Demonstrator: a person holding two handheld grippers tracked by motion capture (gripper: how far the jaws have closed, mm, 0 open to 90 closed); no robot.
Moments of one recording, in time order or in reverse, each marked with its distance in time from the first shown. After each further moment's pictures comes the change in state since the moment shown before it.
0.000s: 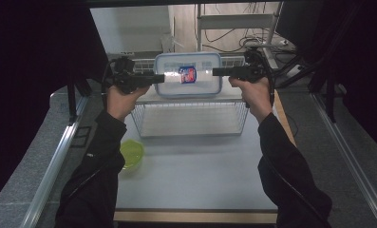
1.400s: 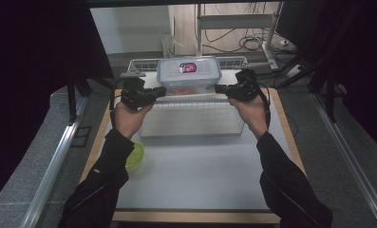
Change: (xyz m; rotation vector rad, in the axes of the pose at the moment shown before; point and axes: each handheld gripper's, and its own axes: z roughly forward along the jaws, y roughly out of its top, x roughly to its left) left arm -0.029 -0.039 0.014 0.003 0.117 0.099; right arm 0.009 -0.047 0.009 0.034 -0.135 -0.257
